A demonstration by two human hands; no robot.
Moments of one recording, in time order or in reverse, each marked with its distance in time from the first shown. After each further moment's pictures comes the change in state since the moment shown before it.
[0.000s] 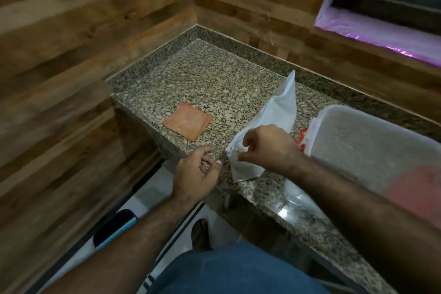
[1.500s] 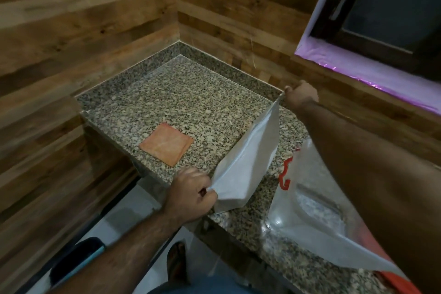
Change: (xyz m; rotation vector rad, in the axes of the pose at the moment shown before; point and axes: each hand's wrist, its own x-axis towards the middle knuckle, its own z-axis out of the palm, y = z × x) left_hand 0.064 -0.005 0.032 0.073 -0.027 0.545; right_hand 0.151 0.139 -0.098 0.222 0.398 0.654
